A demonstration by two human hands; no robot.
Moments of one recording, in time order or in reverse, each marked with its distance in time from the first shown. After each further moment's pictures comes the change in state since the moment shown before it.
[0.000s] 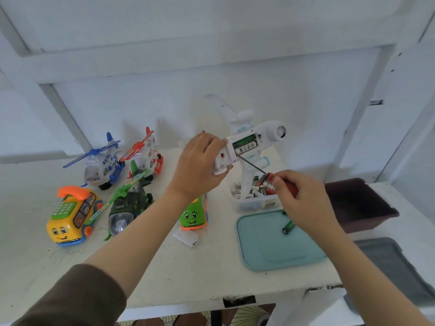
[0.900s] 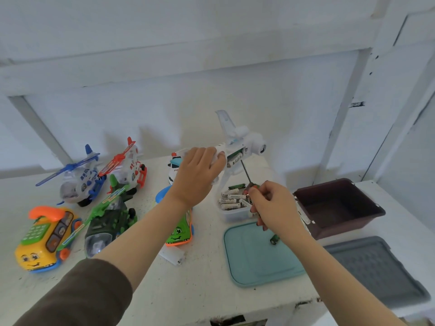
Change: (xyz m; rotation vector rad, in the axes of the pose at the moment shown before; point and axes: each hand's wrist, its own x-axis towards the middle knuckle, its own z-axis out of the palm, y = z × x) left_hand 0.009 -0.010 0.048 0.301 -0.033 0.292; right_hand 0.017 0.006 0.025 0.325 -0.080 0.454
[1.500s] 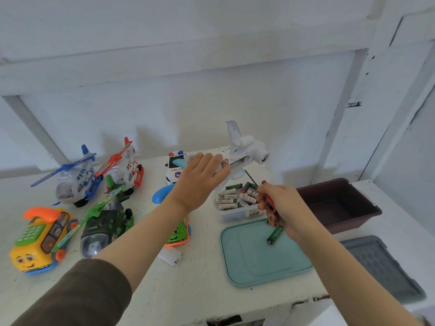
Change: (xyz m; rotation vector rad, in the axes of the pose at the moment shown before) left_hand -0.006 0.010 0.008 0.048 -0.015 0.103; right_hand 0.005 -0.010 -0.022 0.274 -0.119 0.304
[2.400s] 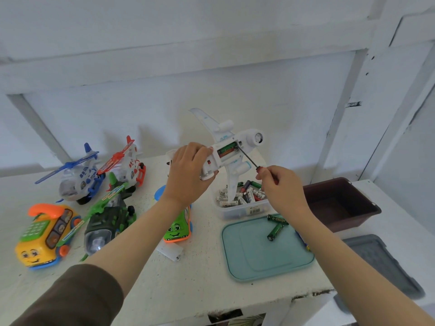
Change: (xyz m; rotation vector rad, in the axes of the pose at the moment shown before) left_hand -0.004 -0.011 -0.010 -0.355 0.072 -0.450; right_hand 0.028 0.008 -0.001 -0.415 0.236 -0.565
